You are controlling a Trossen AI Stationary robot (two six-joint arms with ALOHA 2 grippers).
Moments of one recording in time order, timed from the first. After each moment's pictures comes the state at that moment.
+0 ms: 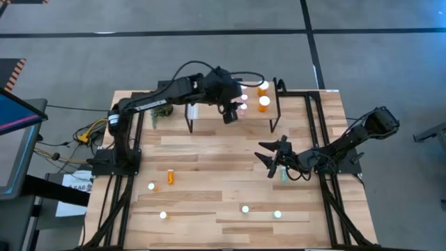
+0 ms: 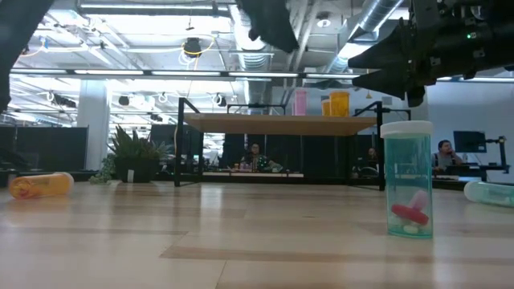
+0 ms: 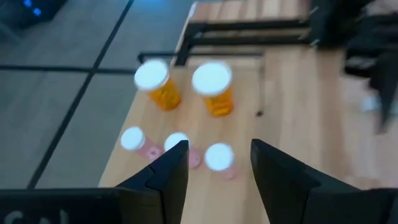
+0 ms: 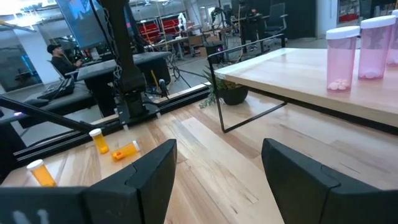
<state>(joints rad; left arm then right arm) 0.27 1.89 2.02 -0.80 -0.12 0.20 0.39 1.27 0.23 1.02 0.83 0.26</state>
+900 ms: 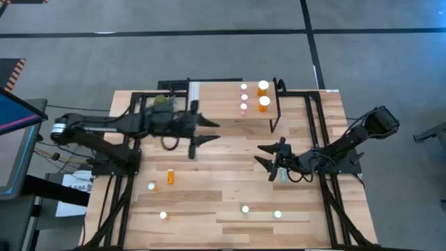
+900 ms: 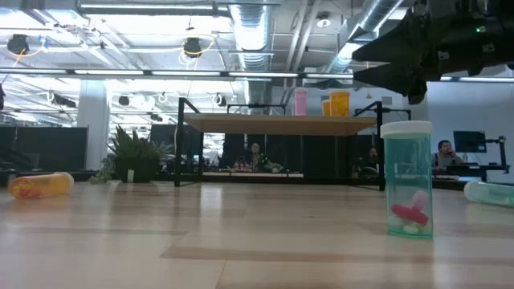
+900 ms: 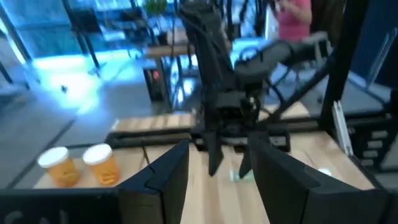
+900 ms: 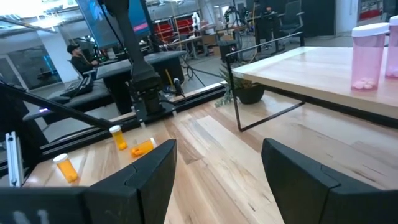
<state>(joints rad) 0.01 1.25 1.16 -0.07 0.01 0.10 0.41 1.27 0.24 1.04 0.80 0.26</state>
